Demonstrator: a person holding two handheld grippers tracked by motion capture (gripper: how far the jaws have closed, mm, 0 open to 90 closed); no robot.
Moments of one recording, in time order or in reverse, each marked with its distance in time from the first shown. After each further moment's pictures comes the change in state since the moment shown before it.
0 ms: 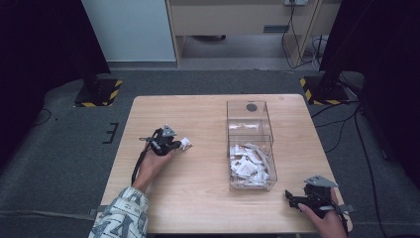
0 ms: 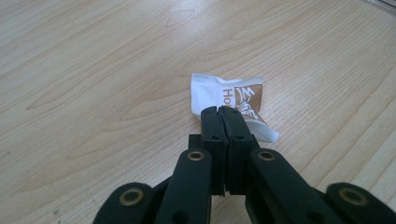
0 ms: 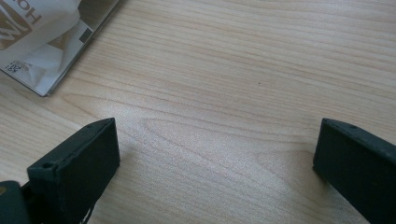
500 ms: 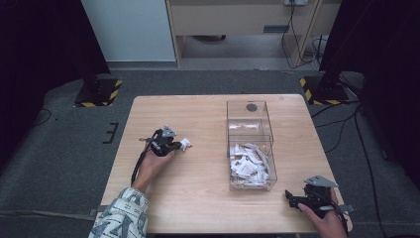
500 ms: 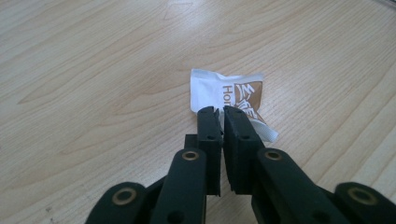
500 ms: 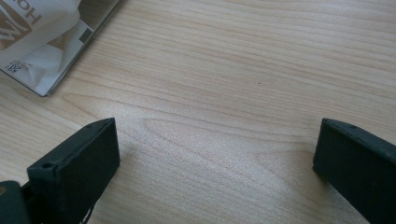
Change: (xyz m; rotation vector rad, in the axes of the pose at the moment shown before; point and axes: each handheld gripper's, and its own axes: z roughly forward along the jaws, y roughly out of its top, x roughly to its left) left arm 0.000 -0.003 0.001 0.006 -0.011 -0.005; right arm 0.000 0.000 0.000 0.000 0.000 0.001
